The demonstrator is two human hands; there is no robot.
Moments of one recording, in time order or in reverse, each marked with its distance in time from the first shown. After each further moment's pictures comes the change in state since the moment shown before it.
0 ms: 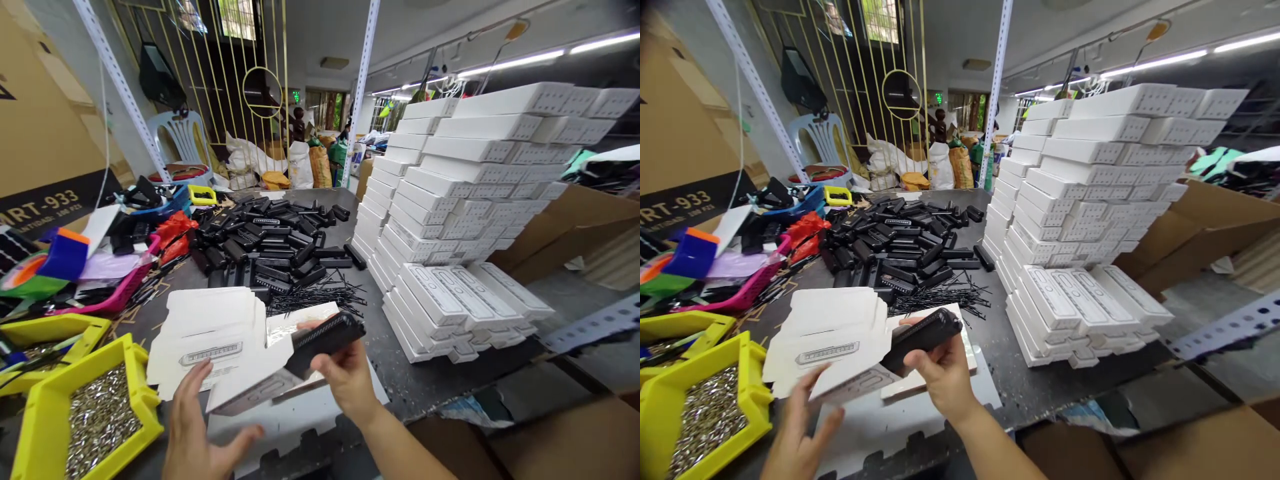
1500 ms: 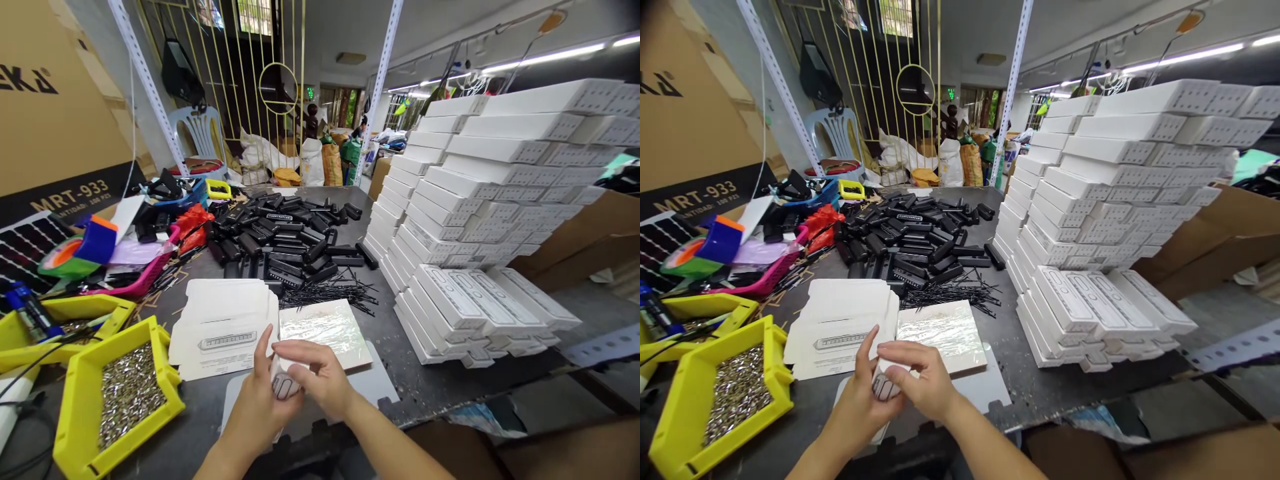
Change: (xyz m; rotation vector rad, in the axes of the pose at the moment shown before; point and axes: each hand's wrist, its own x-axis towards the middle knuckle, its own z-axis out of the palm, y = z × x) left_hand 0.003 0.017 0.036 0.062 -0.247 0.122; right_hand -0.010 0.037 0.013 -0.282 -0.371 0.071
